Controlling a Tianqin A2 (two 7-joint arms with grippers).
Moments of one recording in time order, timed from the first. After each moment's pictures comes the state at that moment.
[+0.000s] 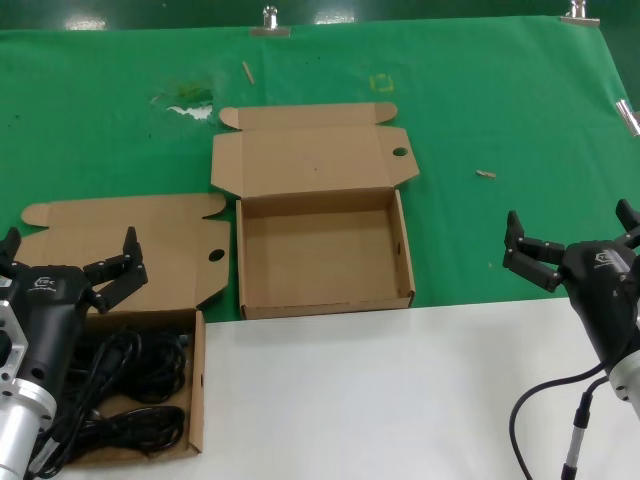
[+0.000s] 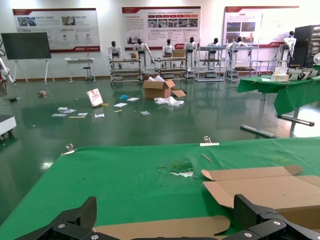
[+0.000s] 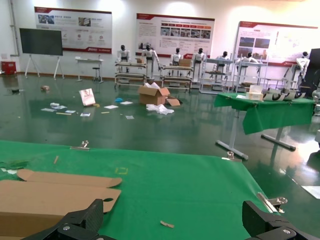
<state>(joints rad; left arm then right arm) 0.01 -0.31 1.59 -1.61 -1.81 0.02 0.00 0.00 0.30 -1.60 1.60 1.80 0.00 0.00</state>
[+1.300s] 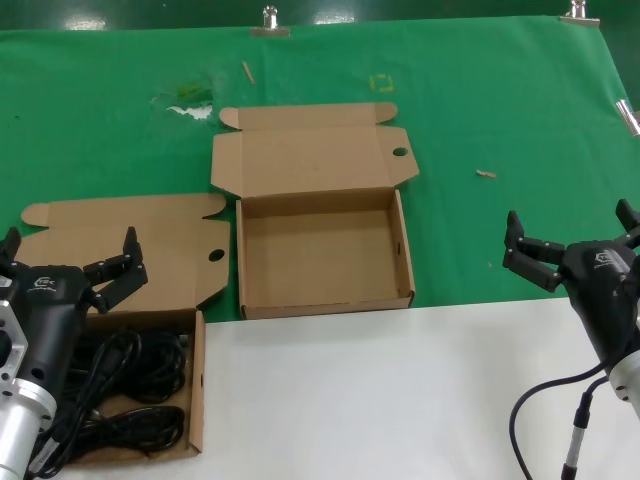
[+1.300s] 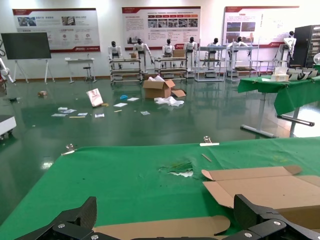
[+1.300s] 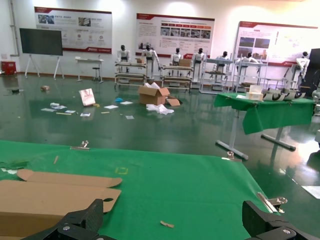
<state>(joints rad) 0.01 -0.31 1.59 -1.61 -1.81 0.02 0.00 0.00 0.30 -1.60 1.60 1.80 0.00 0.00</state>
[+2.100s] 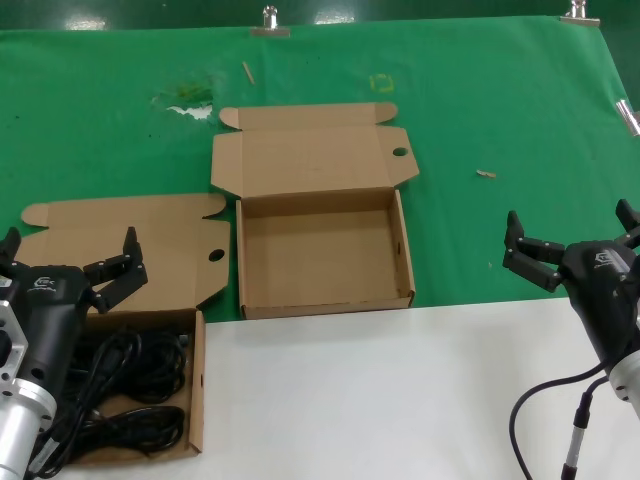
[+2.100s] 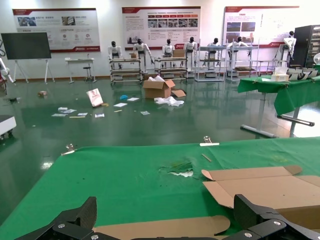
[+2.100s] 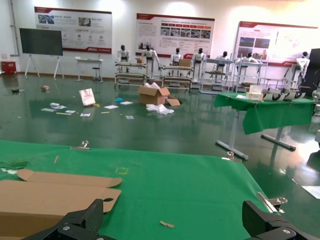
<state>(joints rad) 0.01 -0.31 1.59 -1.61 -1.81 0.02 0.00 0.00 0.30 -1.60 1.60 1.80 0.00 0.00</state>
